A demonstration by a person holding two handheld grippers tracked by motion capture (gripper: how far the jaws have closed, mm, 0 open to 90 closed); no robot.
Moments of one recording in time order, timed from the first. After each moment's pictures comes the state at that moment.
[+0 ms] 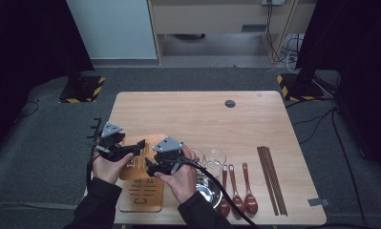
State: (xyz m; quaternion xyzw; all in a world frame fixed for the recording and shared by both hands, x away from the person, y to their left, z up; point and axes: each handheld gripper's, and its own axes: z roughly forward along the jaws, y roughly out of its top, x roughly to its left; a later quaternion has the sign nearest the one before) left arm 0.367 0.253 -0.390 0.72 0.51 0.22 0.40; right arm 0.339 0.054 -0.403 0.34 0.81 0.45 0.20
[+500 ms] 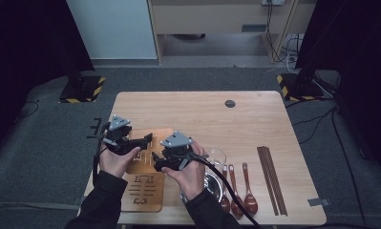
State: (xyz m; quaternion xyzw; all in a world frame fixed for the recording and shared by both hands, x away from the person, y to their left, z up) left arm 0.377 0.230 -0.373 0.73 0.50 0.22 0.41; right arm 0.344 0.032 -0.388 0.34 0.80 0.45 0.21
